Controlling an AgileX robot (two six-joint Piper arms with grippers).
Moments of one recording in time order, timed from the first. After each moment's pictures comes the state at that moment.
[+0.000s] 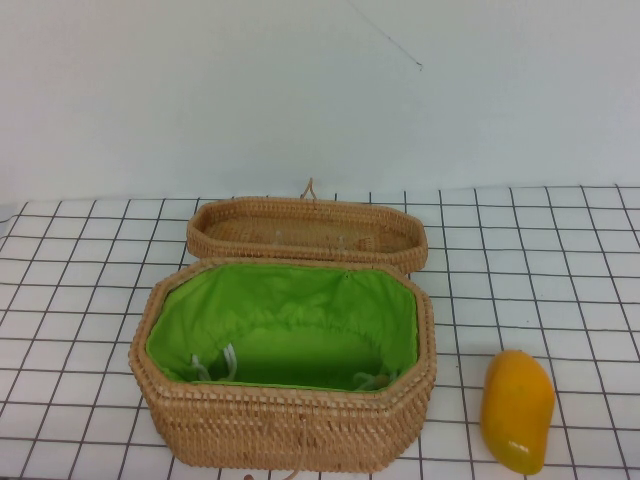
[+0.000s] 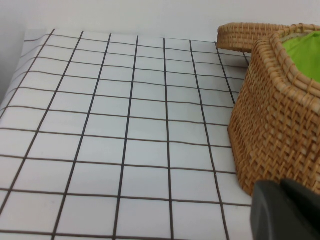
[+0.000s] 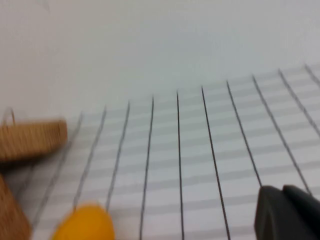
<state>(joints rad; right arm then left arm) -0.14 0.00 0.00 0.21 0.26 -0.04 -0.07 -0.03 0.04 -0.14 0.30 -0.07</state>
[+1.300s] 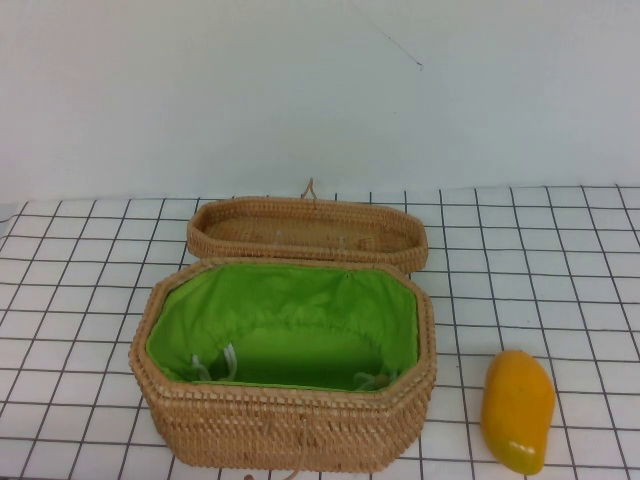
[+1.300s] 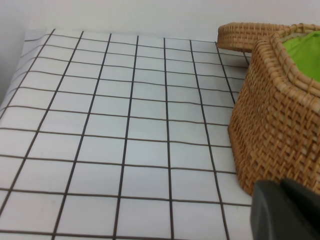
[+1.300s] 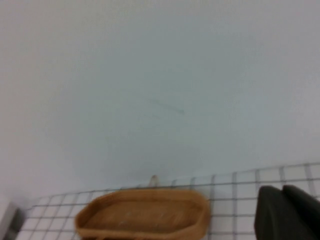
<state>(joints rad) -0.14 0.71 -0.97 0.50 0.58 -0.16 -0.07 -0.03 0.04 -0.14 0.30 -0.07</state>
